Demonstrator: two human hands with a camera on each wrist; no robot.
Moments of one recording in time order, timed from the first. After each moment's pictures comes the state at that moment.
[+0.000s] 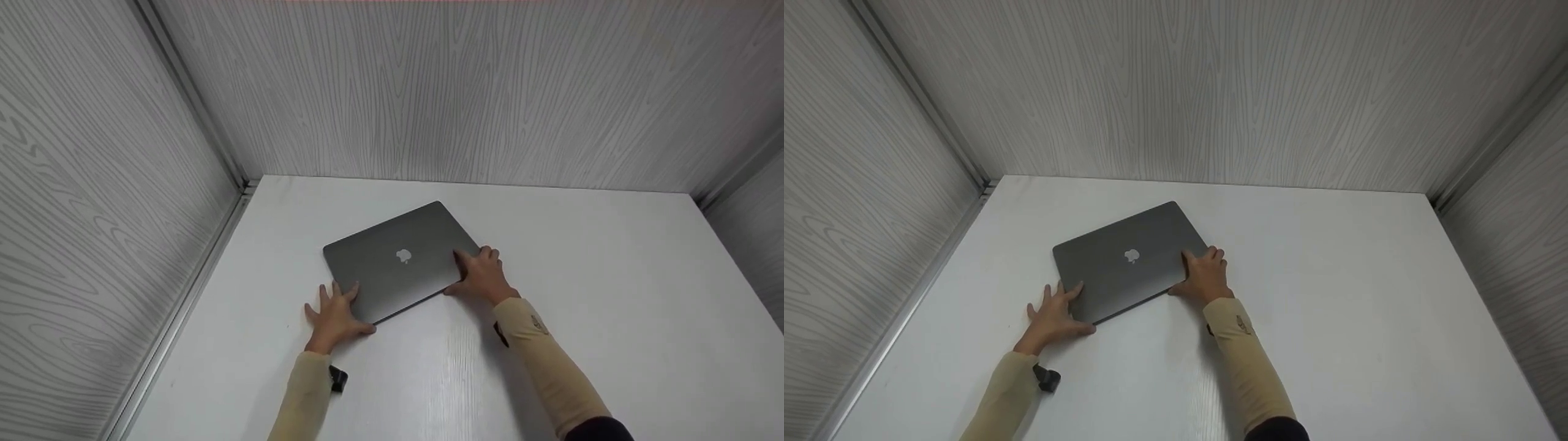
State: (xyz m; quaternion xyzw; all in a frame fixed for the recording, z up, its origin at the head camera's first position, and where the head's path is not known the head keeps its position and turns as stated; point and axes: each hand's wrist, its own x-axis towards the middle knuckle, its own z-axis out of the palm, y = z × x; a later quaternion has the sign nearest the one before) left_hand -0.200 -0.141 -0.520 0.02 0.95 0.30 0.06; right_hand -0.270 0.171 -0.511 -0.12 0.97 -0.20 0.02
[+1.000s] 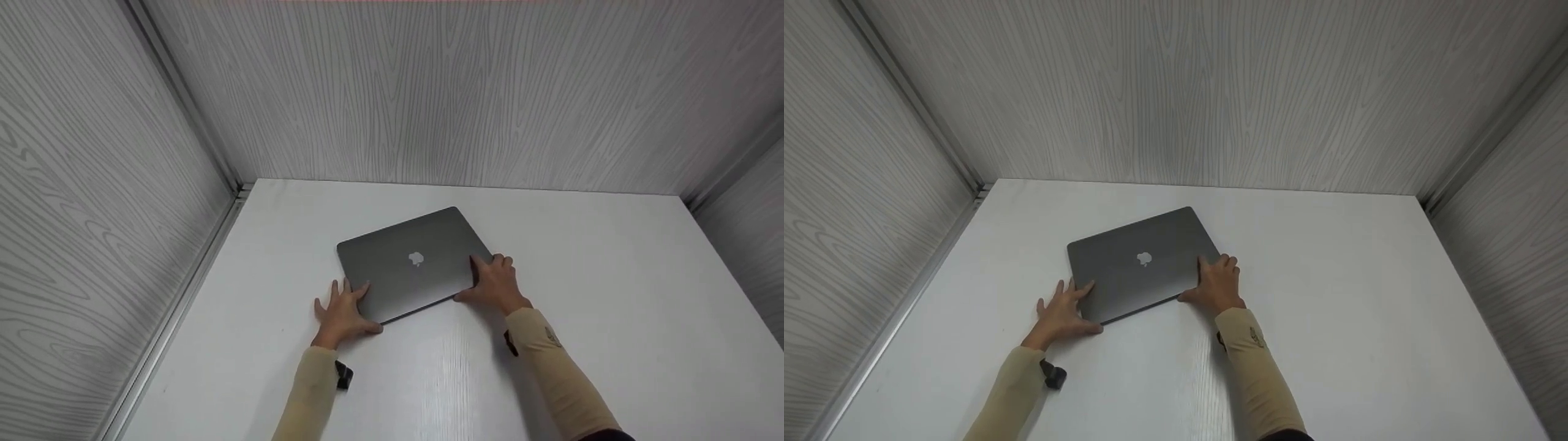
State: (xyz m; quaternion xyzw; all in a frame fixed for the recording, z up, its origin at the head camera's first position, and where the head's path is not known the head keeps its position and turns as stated) left_hand -0.212 -0.124 -0.519 0.05 0.95 0.29 0.08; right_hand -0.258 0.200 -0.516 -0.08 0.98 -0.17 0.01
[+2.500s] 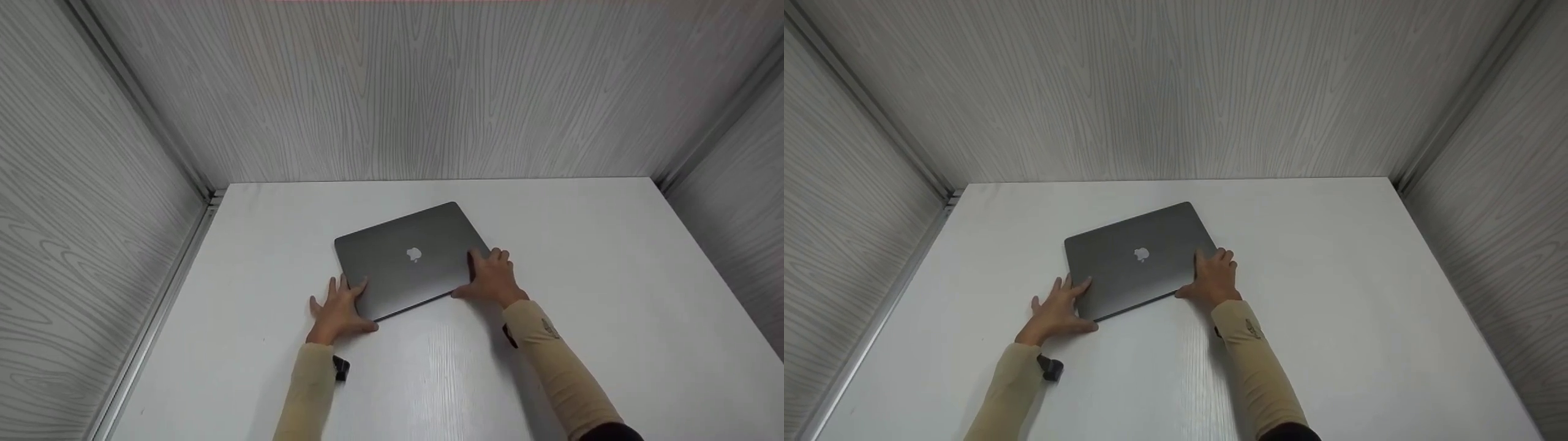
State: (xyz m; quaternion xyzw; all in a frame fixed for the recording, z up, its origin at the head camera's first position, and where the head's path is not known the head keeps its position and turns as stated) left_hand -0.225 -0.103 -0.516 0.09 0.95 0.28 0.13; right_hand -0.250 0.225 -0.509 -0.05 0.98 -0.17 0.05
